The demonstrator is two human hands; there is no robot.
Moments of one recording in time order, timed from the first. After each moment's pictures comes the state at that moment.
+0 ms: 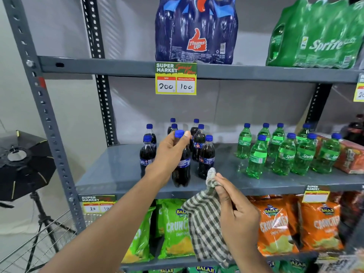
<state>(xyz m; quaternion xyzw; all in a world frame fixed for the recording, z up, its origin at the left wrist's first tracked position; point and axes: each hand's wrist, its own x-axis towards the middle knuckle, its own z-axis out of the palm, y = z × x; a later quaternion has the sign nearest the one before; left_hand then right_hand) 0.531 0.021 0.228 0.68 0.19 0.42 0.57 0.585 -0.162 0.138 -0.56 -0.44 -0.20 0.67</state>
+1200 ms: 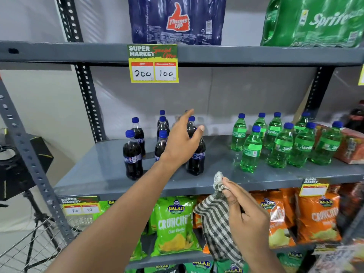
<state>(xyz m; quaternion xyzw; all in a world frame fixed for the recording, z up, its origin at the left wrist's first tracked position) 0.615 0.024 0.225 0.82 0.15 0.47 0.30 0.650 -0.181 0.105 -0.62 -0.44 -0.24 0.60</state>
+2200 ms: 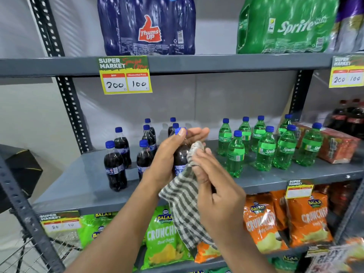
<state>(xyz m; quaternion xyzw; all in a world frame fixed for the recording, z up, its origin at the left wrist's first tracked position) 0.612 -0.018 0.224 0.56 -0.09 0.32 0.76 0.641 -0.163 0.176 -0.54 -0.48 -0.32 0.61</state>
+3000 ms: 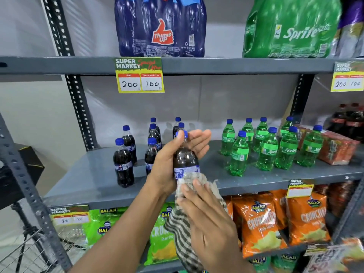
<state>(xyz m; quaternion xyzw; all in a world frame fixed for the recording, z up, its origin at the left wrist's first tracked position) 0.585 -0.033 0.226 0.45 -0.12 0.26 0.85 0.606 -0.176 0.130 -0.55 -0.58 -0.37 0.48</state>
